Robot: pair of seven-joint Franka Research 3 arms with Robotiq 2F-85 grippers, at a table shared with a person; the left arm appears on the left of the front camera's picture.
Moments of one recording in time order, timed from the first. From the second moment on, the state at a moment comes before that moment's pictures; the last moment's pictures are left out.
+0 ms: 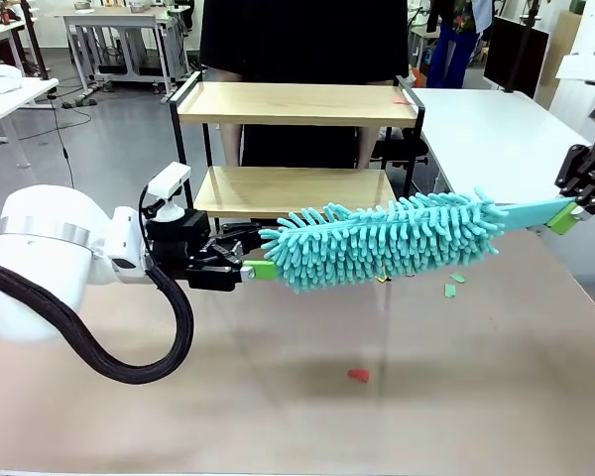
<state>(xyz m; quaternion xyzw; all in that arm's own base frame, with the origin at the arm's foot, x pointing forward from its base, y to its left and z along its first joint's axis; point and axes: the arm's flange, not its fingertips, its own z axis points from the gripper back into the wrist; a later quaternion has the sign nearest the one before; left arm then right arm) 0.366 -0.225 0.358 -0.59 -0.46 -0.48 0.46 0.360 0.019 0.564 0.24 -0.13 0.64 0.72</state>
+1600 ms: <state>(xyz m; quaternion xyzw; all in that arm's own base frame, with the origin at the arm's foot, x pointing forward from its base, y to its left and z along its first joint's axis) 0.357 -0.291 0.365 -0.60 -0.48 -0.47 0.43 0.360 0.012 0.564 0.24 -0.13 0.64 0.72</state>
